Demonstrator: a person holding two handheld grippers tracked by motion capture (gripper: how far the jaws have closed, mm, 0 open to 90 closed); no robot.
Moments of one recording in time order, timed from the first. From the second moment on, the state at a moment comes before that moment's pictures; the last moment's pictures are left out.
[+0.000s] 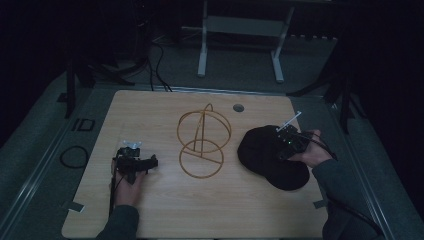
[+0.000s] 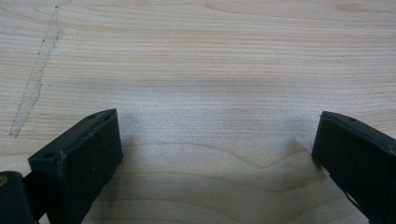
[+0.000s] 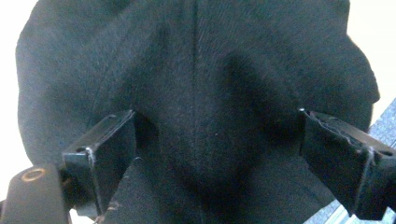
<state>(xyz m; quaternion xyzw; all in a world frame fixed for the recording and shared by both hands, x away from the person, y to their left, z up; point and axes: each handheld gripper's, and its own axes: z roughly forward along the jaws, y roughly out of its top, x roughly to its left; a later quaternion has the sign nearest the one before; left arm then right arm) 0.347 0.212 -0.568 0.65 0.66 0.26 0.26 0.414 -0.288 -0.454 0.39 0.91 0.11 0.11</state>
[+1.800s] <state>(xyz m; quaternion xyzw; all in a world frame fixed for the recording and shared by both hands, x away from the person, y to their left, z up) 0.347 0.213 -0.568 0.66 0.66 0.26 0.26 0.425 -0.284 -0.399 0.36 0.93 0.05 0.07</state>
